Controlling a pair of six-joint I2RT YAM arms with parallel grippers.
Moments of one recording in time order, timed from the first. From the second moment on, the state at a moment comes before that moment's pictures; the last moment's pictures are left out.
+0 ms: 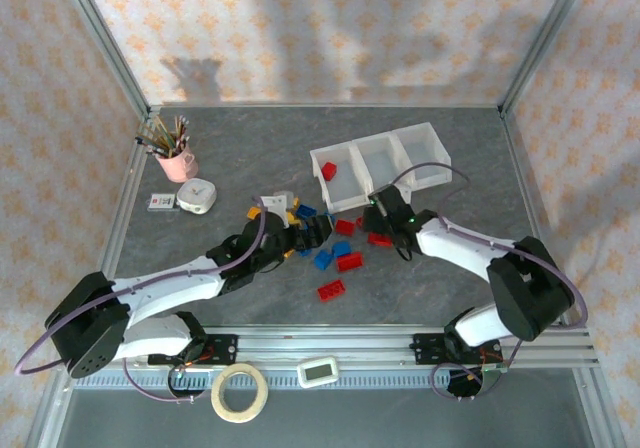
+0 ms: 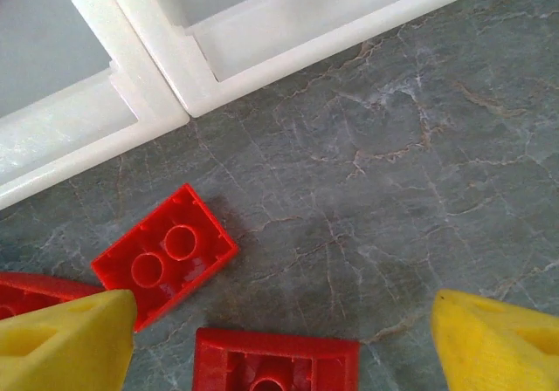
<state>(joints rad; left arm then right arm) -0.79 1.21 0.54 0.24 -0.11 -0.85 0.59 1.44 0.76 -0.32 0.29 0.65</state>
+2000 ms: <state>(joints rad) -0.66 1.09 0.57 0.18 -0.21 -0.78 0.59 1.66 1.17 -0.37 0.25 0.59</state>
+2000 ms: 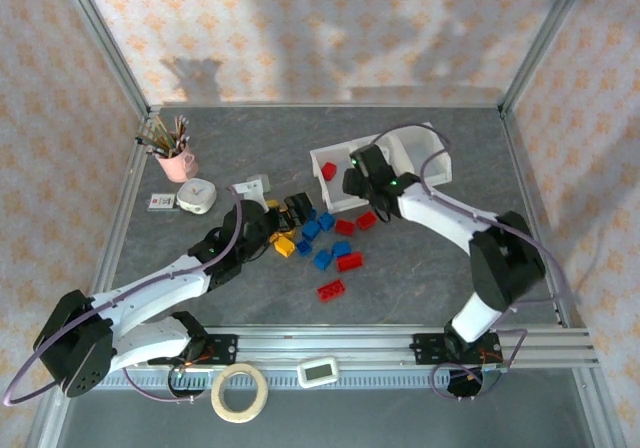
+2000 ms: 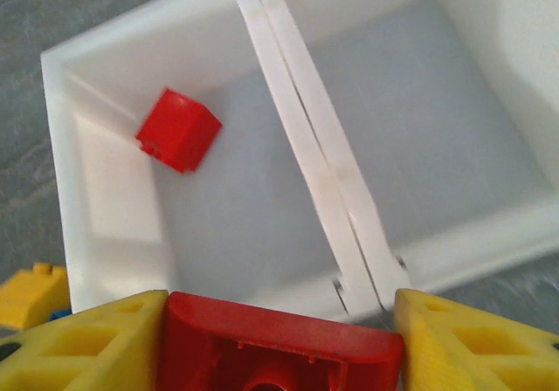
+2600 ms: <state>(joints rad) -0.54 1.09 0.62 0.13 -0.18 -0.71 0.56 2.11 1.68 -0.41 0.34 0.54</state>
